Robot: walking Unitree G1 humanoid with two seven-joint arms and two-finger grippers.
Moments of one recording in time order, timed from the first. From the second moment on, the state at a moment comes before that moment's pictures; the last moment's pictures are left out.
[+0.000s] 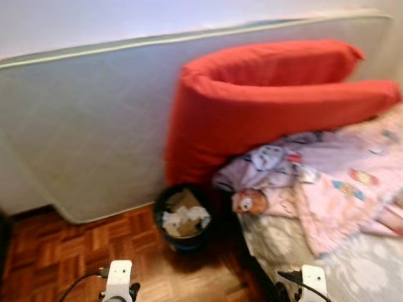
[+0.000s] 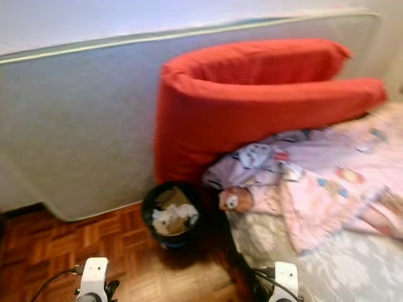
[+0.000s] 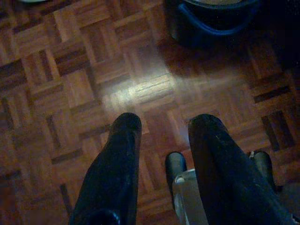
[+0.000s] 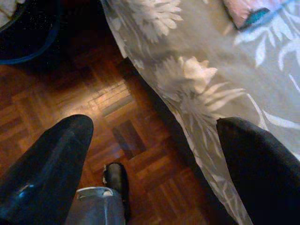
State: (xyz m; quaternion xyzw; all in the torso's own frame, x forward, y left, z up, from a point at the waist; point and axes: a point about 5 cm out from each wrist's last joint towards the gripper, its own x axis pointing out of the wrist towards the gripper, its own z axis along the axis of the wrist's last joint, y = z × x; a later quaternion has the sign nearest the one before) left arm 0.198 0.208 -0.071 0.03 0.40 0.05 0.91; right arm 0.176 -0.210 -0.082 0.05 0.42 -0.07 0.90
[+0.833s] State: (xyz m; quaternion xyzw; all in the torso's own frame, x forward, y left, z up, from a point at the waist) left arm 0.206 0.204 -0.068 0.03 0.39 0.04 0.92; right arm 0.180 -0.212 -0.080 0.05 0.42 -0.09 0.90
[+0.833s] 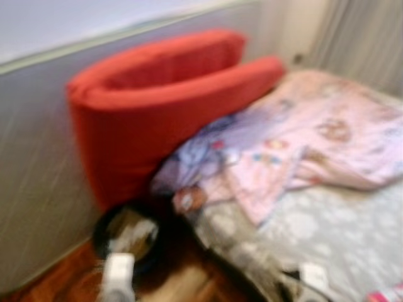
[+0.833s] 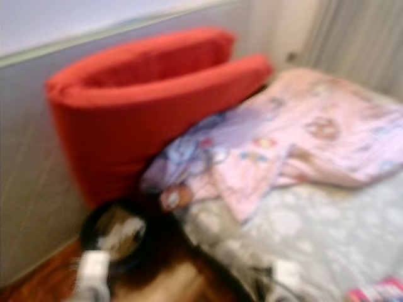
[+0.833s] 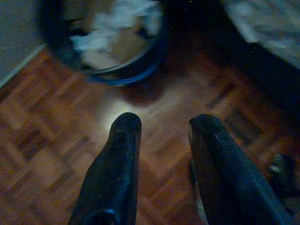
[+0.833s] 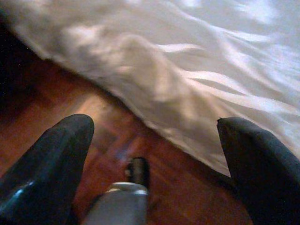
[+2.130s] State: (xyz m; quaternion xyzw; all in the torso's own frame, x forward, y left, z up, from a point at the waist) left arm 0.210 0.204 -0.065 0.05 0.39 0.02 0.92; right arm 0.176 -0.200 -0.083 0.07 0.42 -0.09 0.90
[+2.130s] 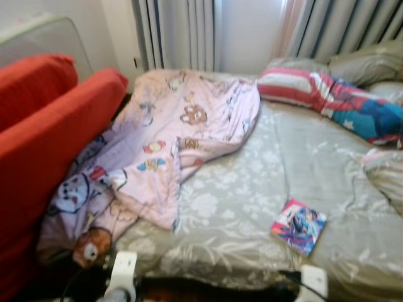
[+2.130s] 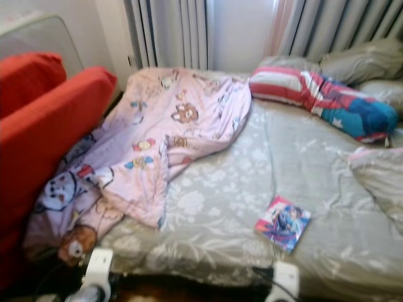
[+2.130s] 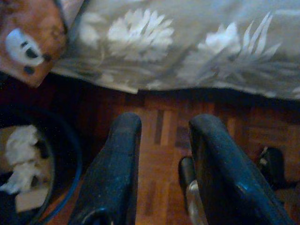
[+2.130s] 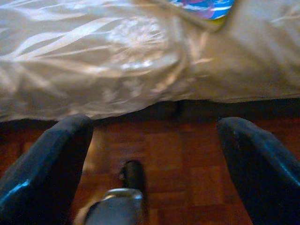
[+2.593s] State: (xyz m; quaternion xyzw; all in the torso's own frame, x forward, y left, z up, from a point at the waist) left arm 0.210 0.202 -0.065 0.05 0.39 0.02 0.92; right arm 0.177 -0.206 -0.082 0.07 0.41 -0.10 0.90
